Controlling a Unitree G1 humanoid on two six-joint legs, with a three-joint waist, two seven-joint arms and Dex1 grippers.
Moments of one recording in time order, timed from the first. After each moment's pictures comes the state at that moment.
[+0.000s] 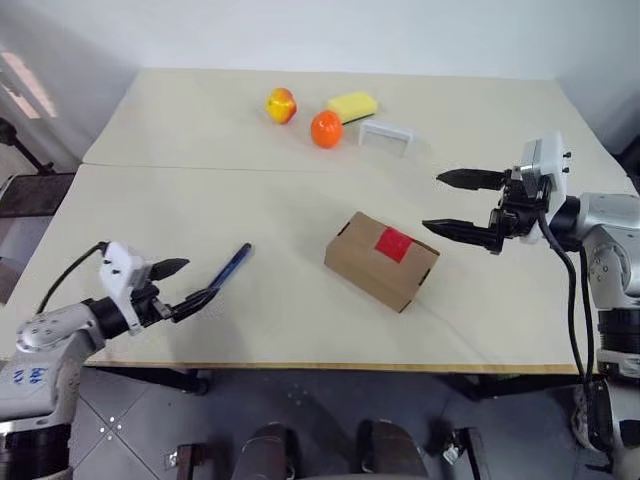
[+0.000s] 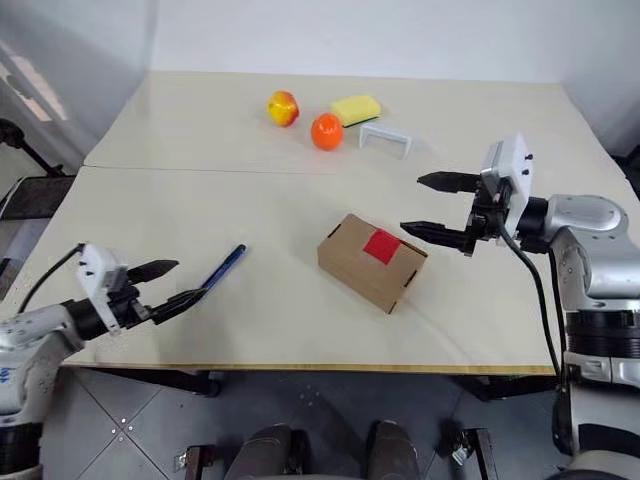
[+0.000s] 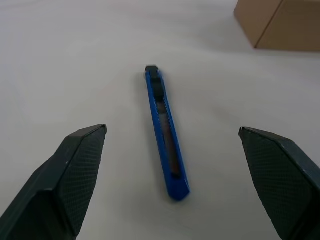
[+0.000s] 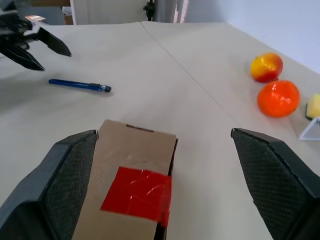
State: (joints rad) left arm -0.11 0.68 0.32 -0.11 -0.38 0.45 -0.84; right arm -0.64 -0.78 -0.14 0.10 0.49 0.37 1.24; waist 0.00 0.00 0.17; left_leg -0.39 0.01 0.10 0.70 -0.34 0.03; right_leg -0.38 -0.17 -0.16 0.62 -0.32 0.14
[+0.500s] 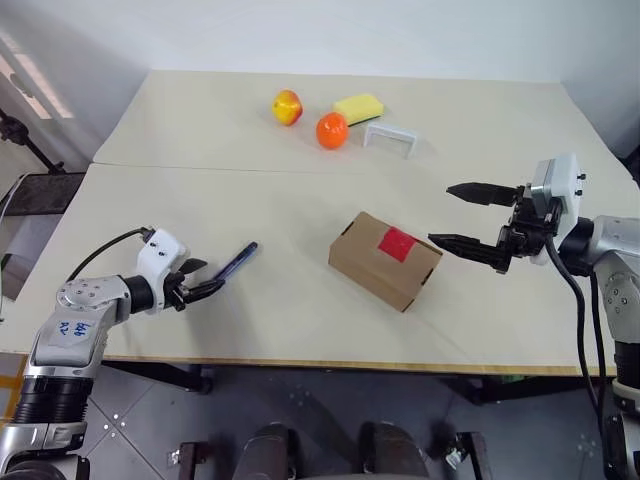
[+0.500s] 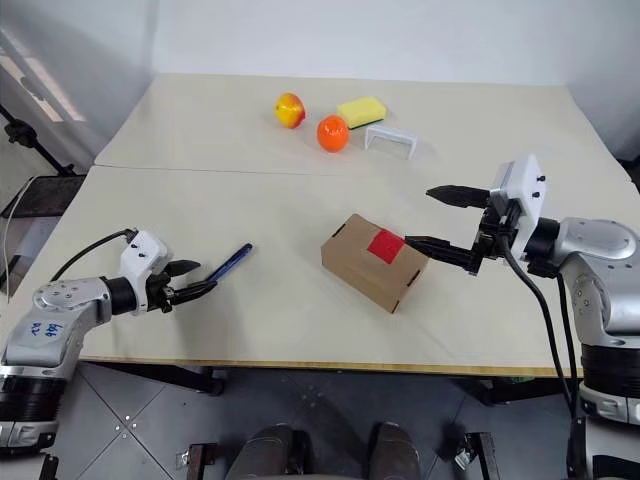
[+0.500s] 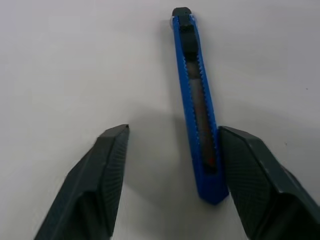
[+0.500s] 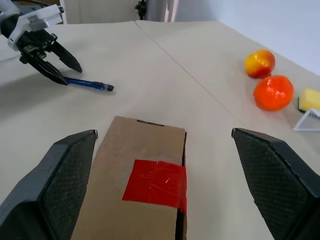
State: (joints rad) left arm -0.30 0.77 0.11 0.05 -0.23 0.50 -0.80; right arm -0.49 -0.81 -0.21 -0.09 0.54 0.43 1.14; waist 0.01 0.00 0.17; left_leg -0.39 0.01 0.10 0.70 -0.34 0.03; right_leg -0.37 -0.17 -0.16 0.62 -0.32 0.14
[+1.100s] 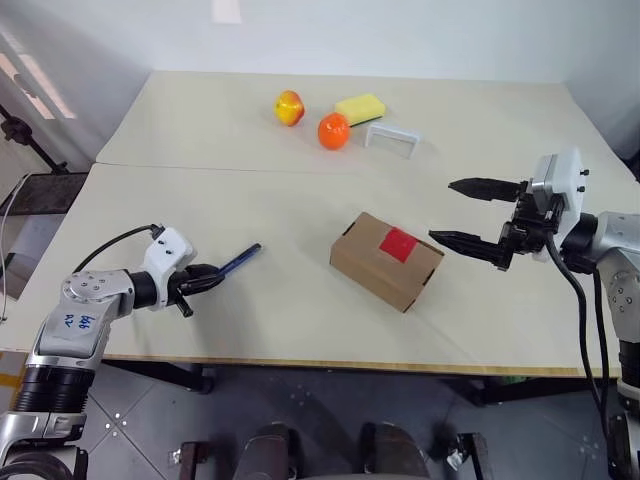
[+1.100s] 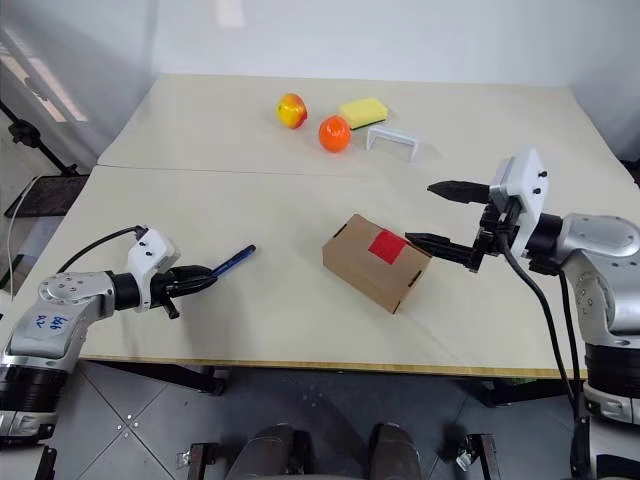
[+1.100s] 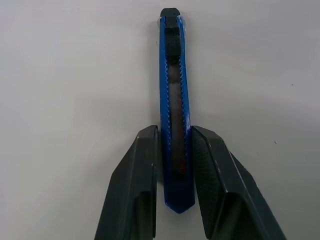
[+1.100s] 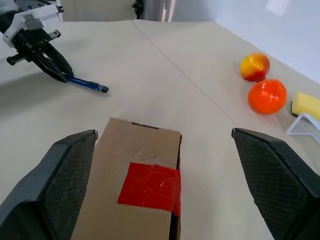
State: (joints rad) left arm -0.34 0.79 0.06 0.09 -0.23 0.45 -0.85; right arm -0.51 -0.82 -0.20 -0.12 0.54 0.43 1.12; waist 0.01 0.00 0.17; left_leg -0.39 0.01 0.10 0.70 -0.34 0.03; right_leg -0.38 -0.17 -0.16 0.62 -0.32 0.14
